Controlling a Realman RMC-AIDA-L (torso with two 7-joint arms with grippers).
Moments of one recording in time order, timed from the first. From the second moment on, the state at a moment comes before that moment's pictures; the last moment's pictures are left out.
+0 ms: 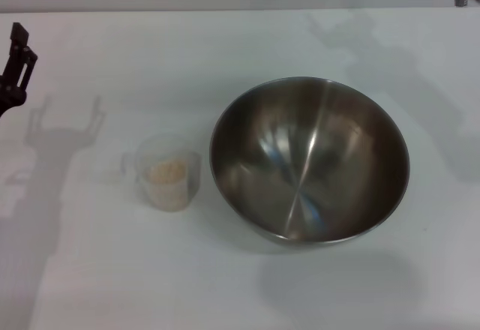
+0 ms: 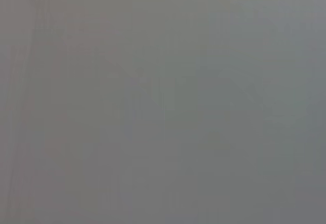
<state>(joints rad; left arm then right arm) -0.30 -2.07 -0.61 -0.31 2.05 1.49 -0.02 0.43 2.08 -1.63 -1.34 0.77 0.26 -0.79</state>
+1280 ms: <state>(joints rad) -0.11 -2.08 -0.37 -0.38 2.05 1.57 0.16 0.41 2.07 -2.04 -0.23 0.76 -1.43 0.09</state>
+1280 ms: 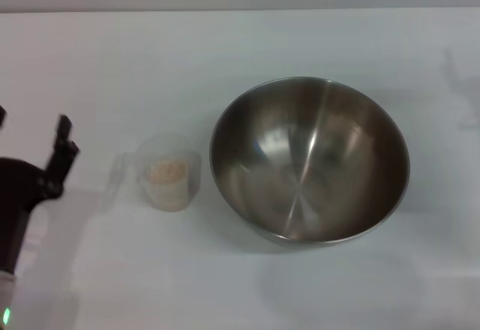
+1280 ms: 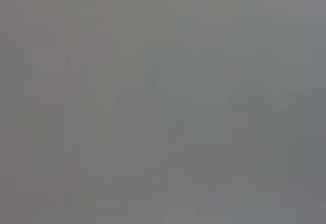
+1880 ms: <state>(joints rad) -0.05 -2.08 -0.26 -0.45 2.05 1.46 0.26 0.47 2.07 -2.03 -0.17 0.76 -1.43 0.09</state>
